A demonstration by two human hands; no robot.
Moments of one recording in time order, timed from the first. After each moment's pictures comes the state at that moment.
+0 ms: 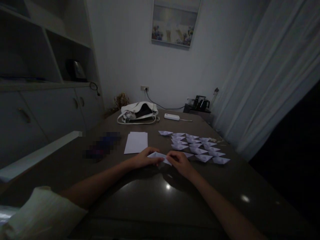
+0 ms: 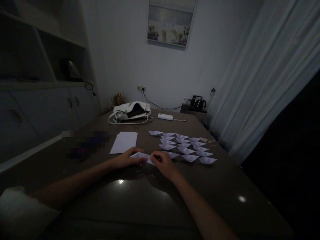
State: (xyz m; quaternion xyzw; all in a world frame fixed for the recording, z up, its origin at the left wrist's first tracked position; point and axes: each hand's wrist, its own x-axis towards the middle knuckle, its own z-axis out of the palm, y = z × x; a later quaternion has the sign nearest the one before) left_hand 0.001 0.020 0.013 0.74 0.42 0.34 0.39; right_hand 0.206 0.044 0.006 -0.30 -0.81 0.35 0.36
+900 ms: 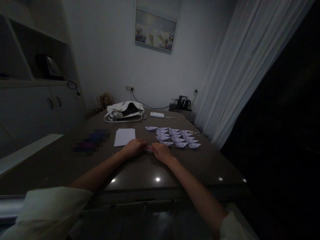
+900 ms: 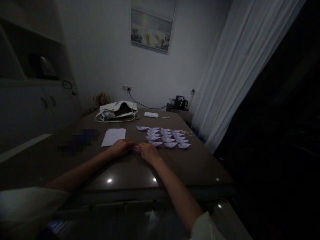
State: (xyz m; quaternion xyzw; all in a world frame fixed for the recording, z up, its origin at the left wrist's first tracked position) left_hand 0.004 0.030 0.010 0.89 0.41 0.18 -0.06; right_hand 0.201 0.023 0.006 -0.41 -0.89 -0.03 0.19
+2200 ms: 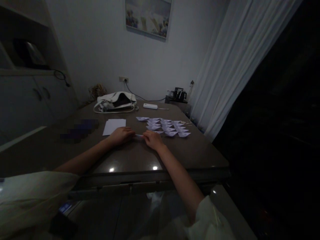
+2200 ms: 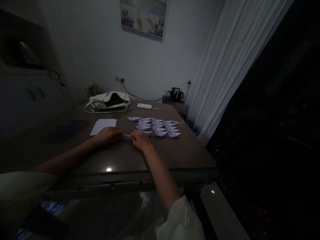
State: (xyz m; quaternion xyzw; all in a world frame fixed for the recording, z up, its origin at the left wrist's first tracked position) left_hand -0.002 0.025 0.015 0.90 0.39 0.14 -0.16; right_hand 0.219 0.022 0.009 -0.40 -0.89 -0.04 0.20
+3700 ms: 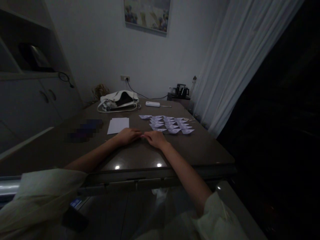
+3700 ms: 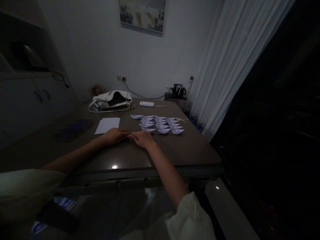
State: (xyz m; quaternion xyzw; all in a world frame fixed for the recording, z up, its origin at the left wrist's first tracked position) left_hand 0.011 0.025 0.013 0.92 0.37 0.08 -0.13; right_hand 0.217 0.014 0.014 -0.39 -0.90 -0.03 0.17
